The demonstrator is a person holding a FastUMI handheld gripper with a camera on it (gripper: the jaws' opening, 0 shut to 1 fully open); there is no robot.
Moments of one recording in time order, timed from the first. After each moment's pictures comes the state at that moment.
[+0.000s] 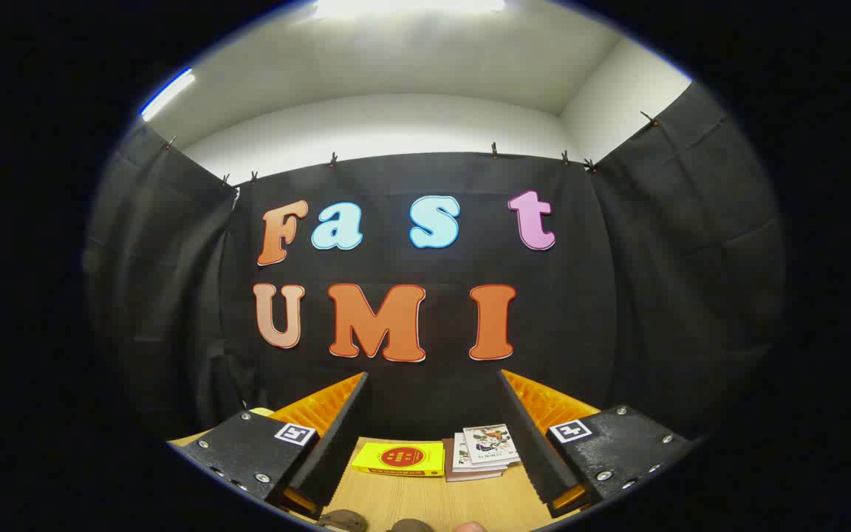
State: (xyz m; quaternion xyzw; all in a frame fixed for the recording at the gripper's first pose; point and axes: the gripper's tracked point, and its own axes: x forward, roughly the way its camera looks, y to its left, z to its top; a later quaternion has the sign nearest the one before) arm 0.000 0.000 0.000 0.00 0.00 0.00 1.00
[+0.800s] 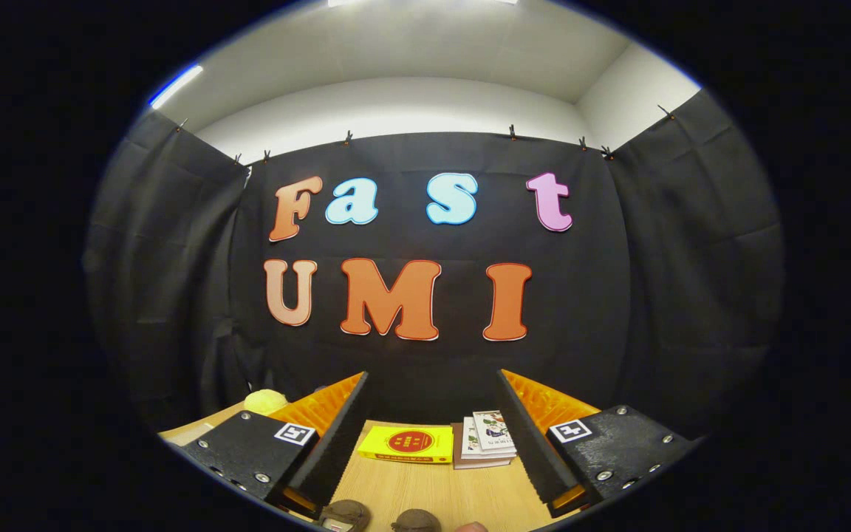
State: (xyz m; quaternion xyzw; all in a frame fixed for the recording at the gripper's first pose) arm 0.001 0.028 -0.039 -0.02 0.04 0.02 1.00
